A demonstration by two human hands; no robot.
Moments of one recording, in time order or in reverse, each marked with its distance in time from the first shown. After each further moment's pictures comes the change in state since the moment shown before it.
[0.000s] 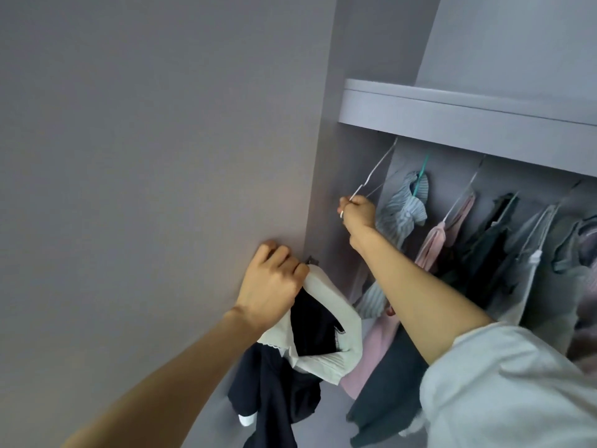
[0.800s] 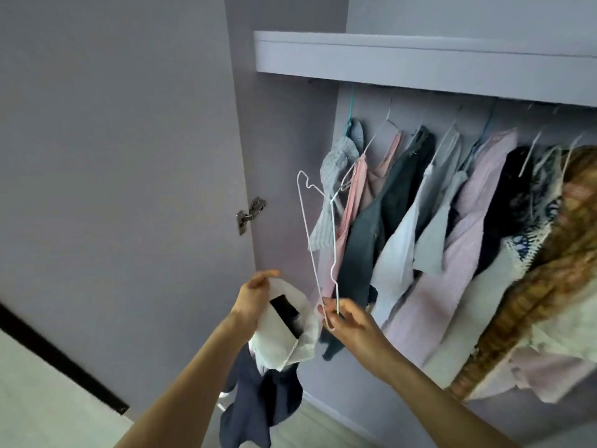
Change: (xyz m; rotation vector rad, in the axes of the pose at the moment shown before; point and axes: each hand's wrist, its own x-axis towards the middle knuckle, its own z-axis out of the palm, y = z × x) left_hand -0.081 0.145 -0.030 -1.441 -0.475 -1.333; right_hand -0.272 0.135 -0.224 -0.112 -0.562 0.204
